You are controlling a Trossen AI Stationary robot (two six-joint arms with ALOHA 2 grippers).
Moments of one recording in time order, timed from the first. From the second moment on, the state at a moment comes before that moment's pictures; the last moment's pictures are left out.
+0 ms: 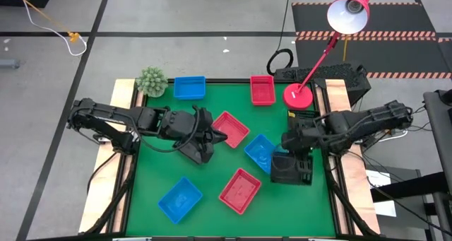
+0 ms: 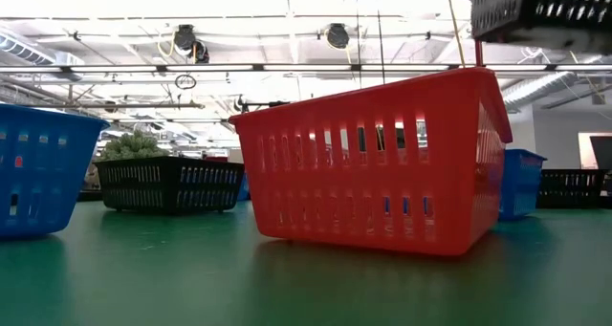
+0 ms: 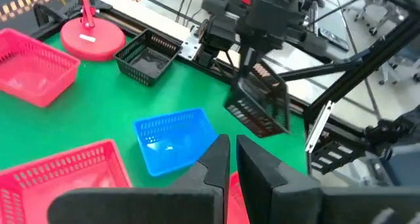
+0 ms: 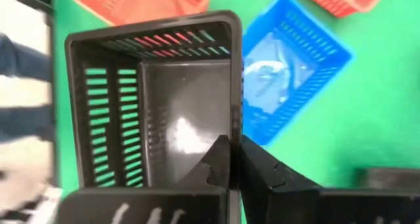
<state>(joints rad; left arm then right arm) -0.19 1.44 1.47 -0.50 -0.21 -0.55 0.24 1.18 1.24 -1.24 -0.06 0.31</state>
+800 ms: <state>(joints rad) -0.24 1.41 1.47 -0.63 -0.21 -0.49 -0.32 1.18 1.33 -1.52 -0.09 -0.23</state>
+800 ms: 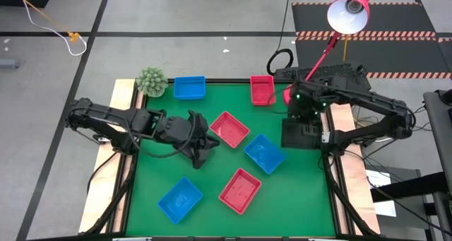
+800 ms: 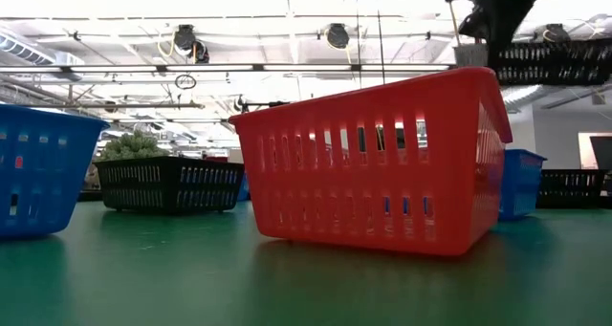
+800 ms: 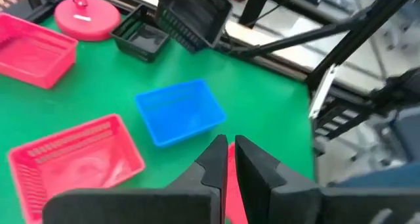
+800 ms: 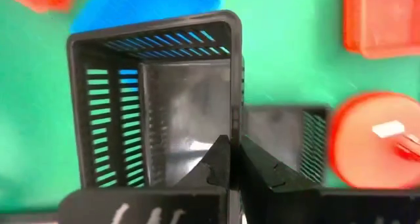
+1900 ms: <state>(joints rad) -0.15 1.41 1.47 -0.73 -0.24 -0.45 -0.92 1.32 1.22 -1.48 -0.16 -0.87</state>
